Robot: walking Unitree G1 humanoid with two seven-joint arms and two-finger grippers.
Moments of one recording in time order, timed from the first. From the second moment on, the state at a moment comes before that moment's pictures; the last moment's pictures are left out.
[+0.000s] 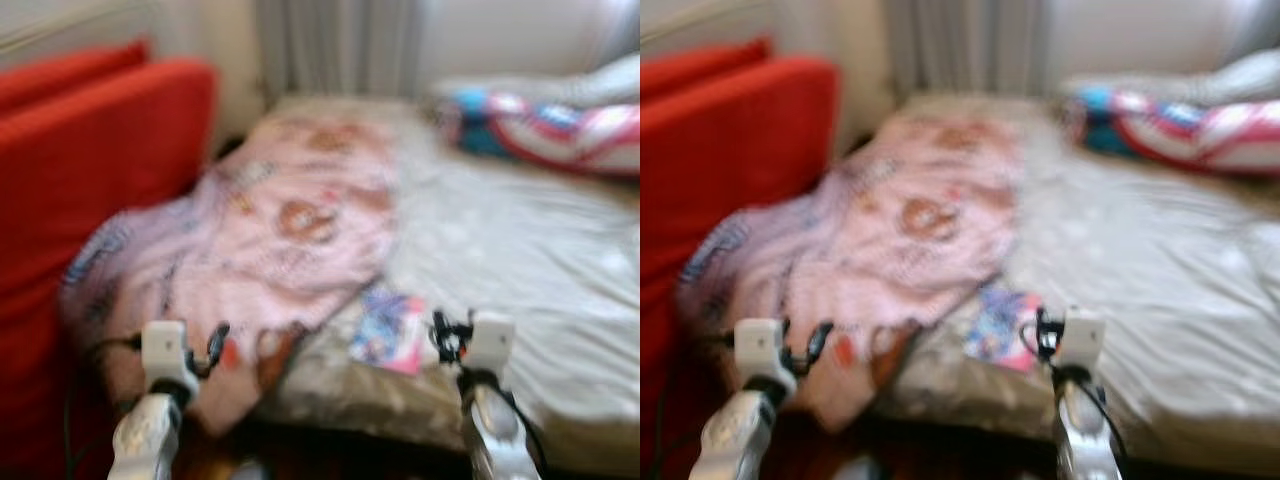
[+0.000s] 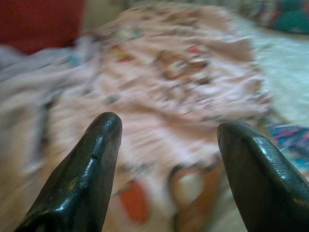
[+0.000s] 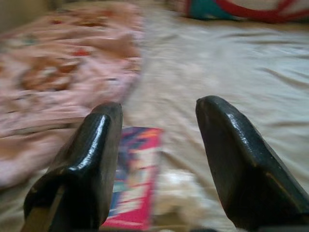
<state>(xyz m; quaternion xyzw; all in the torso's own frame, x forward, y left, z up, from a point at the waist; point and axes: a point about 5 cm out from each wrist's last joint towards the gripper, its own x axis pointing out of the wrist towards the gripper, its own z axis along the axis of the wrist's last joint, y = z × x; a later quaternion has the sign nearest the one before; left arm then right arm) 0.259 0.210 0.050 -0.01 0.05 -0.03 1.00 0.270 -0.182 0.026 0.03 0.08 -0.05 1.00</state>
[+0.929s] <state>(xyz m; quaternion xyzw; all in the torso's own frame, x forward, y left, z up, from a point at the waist) 0.259 0.195 0.053 -0.03 0.04 -0.05 1.00 0.289 -0.171 0.016 0.02 0.15 0.01 0.99</state>
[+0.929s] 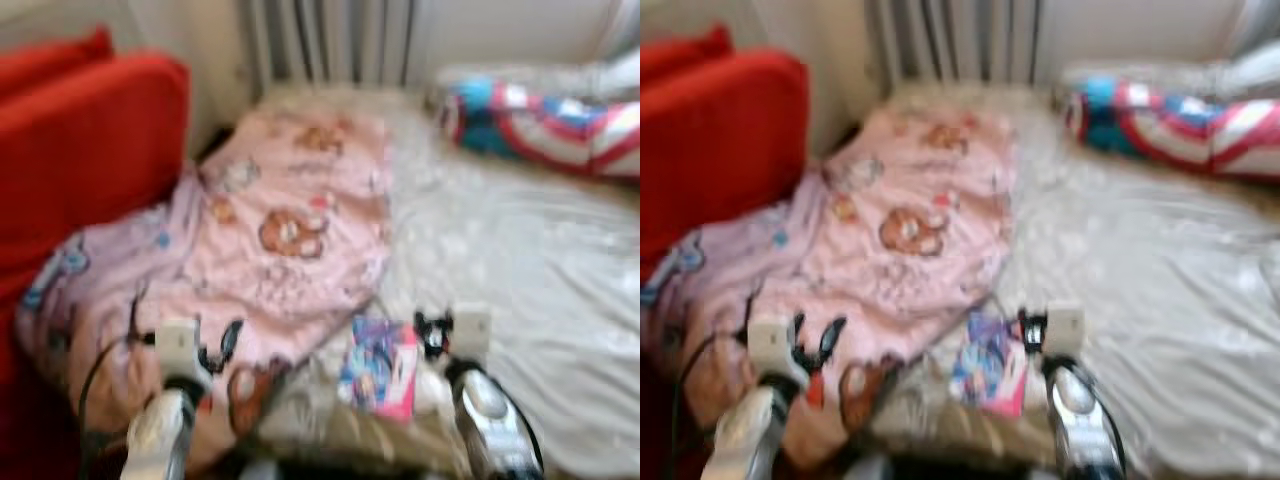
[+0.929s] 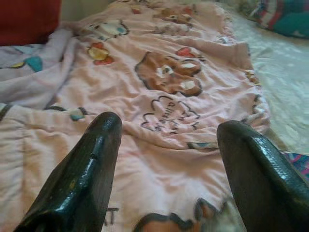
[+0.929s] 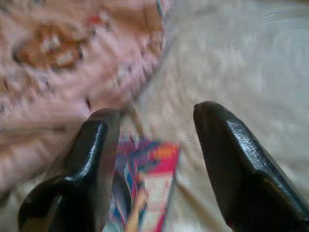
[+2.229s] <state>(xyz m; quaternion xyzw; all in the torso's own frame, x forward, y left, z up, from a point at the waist) 0.214 0.180 0.099 -0.02 0.05 -0.09 0.99 0.299 -0.173 -0.002 0.04 0.27 -0.05 0.96</state>
